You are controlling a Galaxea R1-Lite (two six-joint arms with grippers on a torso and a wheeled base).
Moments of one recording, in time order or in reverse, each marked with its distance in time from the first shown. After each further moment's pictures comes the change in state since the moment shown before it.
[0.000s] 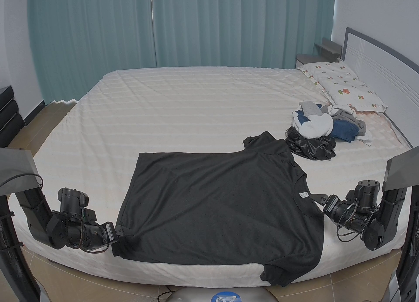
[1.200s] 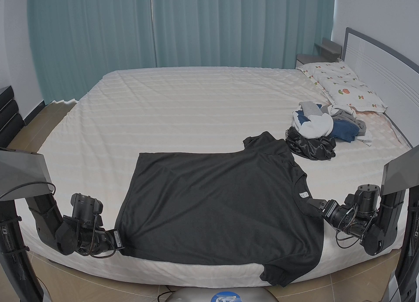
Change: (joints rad) left arm -0.115 0.031 0.007 0.003 0.252 -0.003; right arm 0.019 0.020 0.056 -0.076 0.015 -0.011
